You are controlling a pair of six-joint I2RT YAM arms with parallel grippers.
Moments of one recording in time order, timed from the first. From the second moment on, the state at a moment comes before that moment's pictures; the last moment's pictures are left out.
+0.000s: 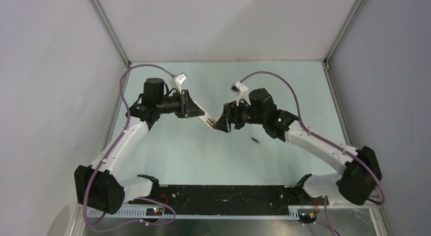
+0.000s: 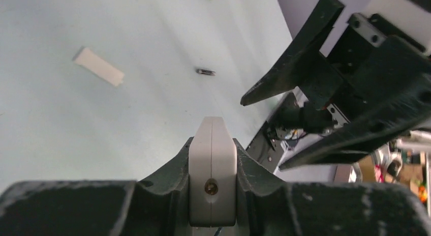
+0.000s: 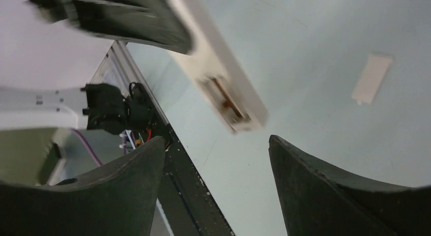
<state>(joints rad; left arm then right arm) -0.26 1.21 1.01 -0.41 0.75 -0.41 0.71 1.35 1.02 -0.14 -0.42 0.51</state>
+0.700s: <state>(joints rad) -0.35 1.11 1.00 -0.41 0.93 -0.25 0.97 1.17 1.00 -0.18 0.00 0.28</state>
